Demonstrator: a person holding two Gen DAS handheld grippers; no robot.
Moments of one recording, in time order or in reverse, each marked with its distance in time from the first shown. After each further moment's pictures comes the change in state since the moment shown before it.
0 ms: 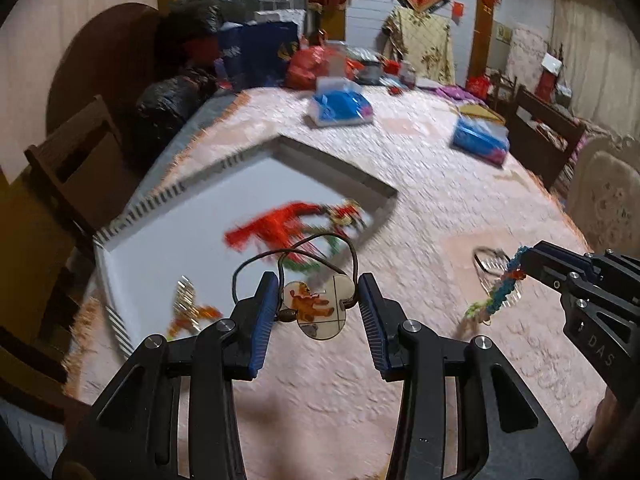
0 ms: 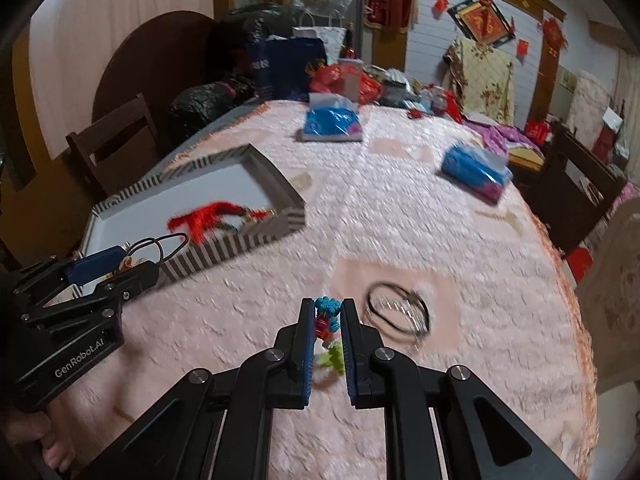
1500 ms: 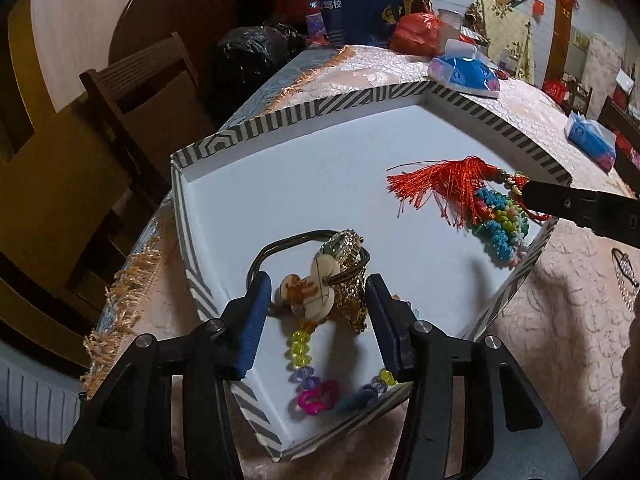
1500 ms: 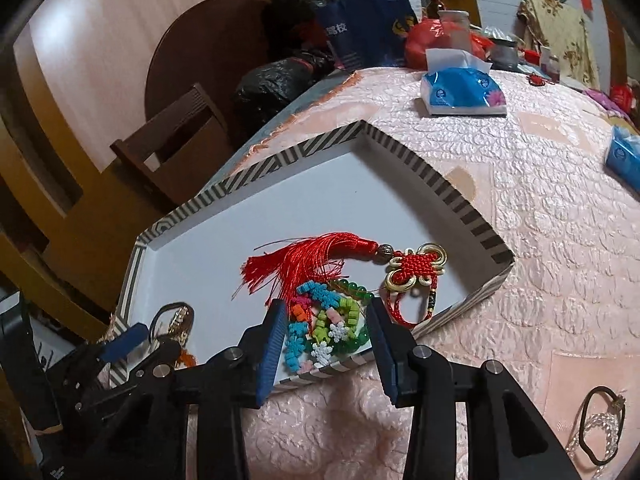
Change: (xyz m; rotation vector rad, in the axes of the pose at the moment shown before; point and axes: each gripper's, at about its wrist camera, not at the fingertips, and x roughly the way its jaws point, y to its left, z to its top) left arm 0.070 0.108 -0.047 -0.130 0.097 0.223; right arm 0.147 0.076 0.060 0.037 0.100 0.384
